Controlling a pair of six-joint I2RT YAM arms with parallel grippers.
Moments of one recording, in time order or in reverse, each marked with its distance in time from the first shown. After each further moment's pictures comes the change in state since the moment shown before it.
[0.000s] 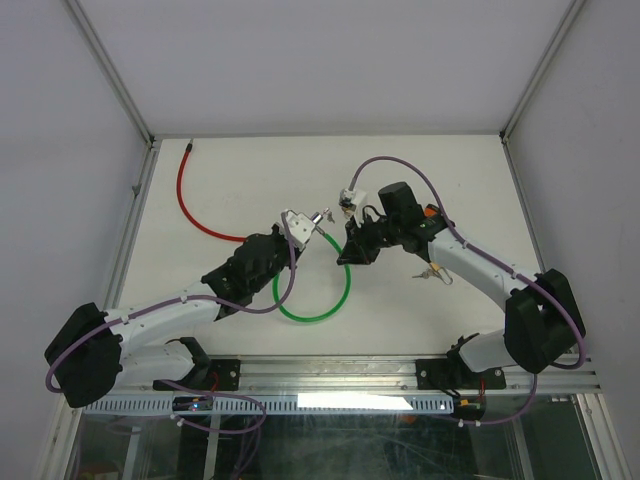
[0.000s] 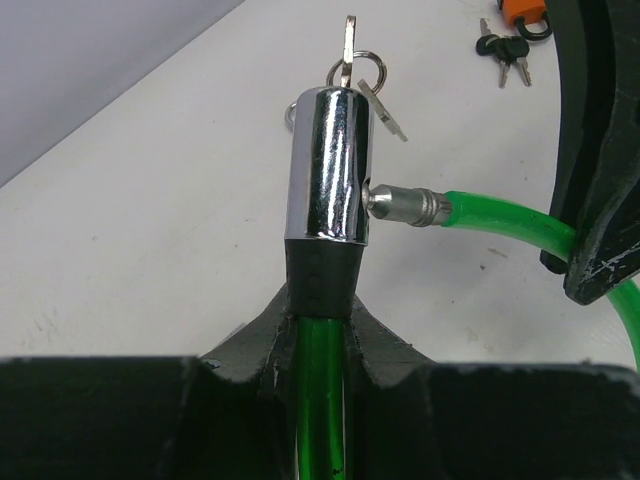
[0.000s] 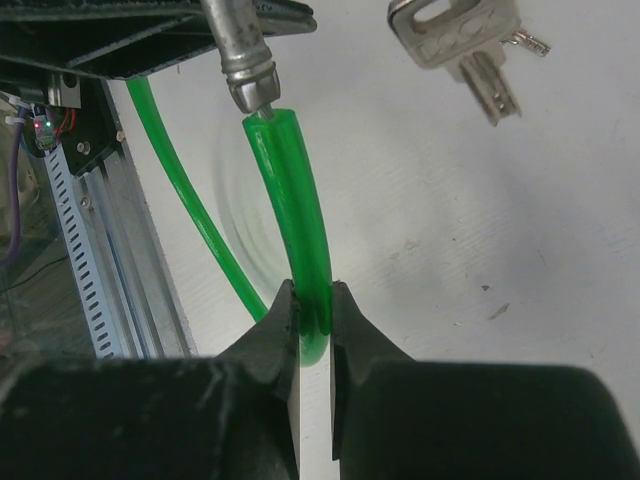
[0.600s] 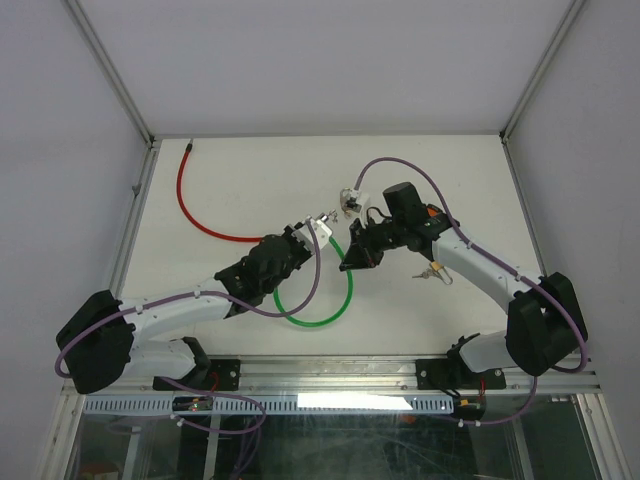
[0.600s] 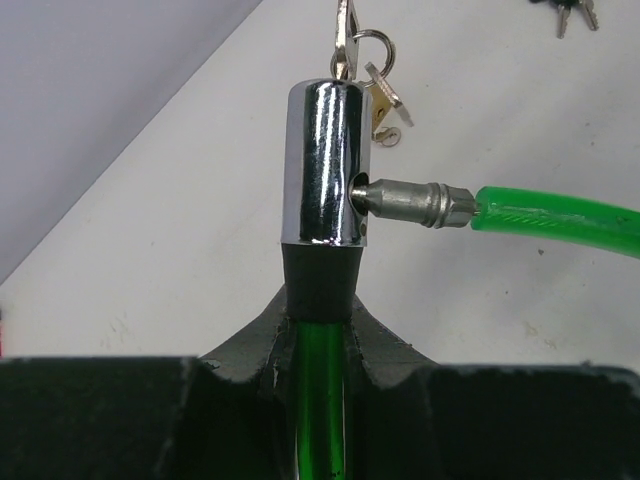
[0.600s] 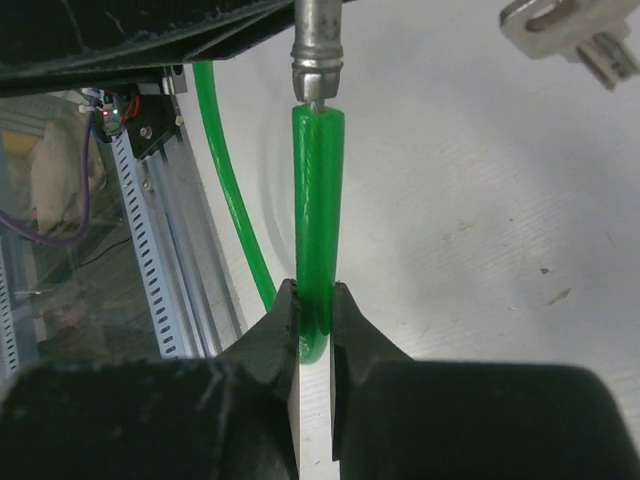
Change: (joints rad) left arm -0.056 0.075 0.037 -0.007 -0.115 0.148; right arm -0.024 -0.019 0.003 -0.065 -0.106 0.022
